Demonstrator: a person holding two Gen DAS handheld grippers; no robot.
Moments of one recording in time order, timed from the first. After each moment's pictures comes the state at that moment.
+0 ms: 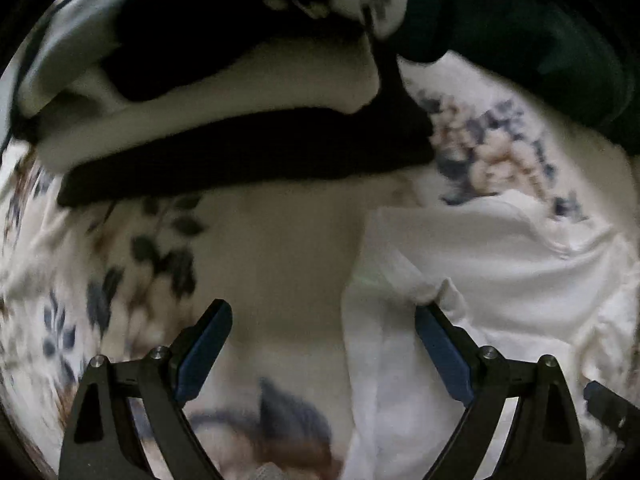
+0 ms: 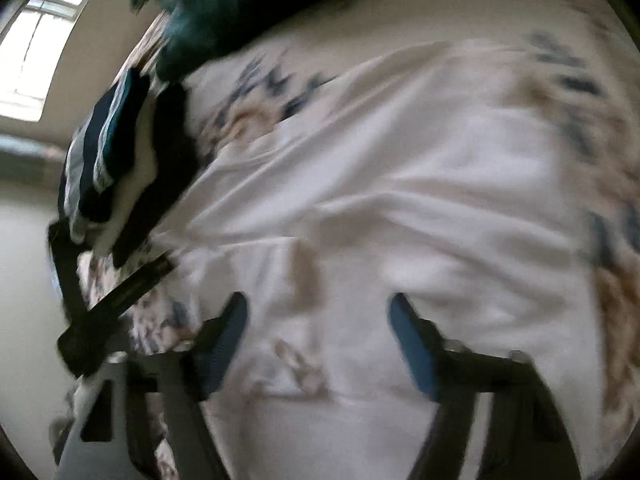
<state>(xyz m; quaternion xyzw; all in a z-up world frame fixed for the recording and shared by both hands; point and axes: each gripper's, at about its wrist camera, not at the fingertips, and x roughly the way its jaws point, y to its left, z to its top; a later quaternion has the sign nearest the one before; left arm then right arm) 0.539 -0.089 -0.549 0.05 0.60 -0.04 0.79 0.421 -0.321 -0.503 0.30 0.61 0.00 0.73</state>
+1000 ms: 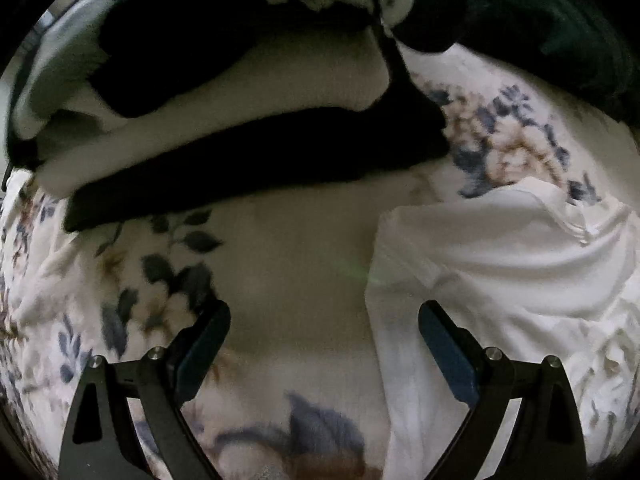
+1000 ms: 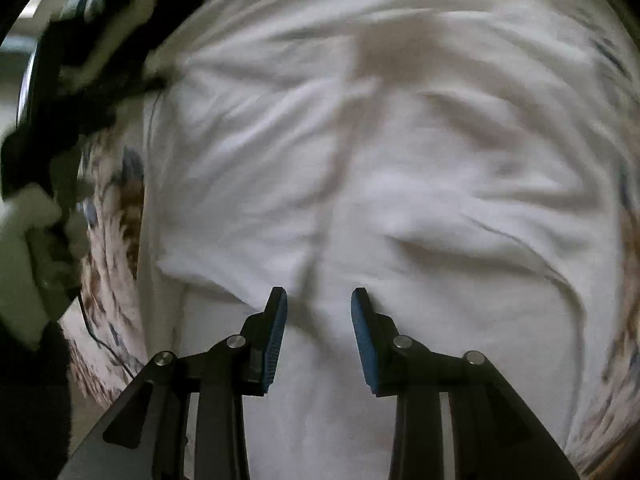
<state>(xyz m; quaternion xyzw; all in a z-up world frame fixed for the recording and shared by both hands) 0.507 -0.091 -0.543 0.07 0.59 -0.05 0.80 0.334 -0.287 -0.497 0.18 0.70 0.01 0.69</state>
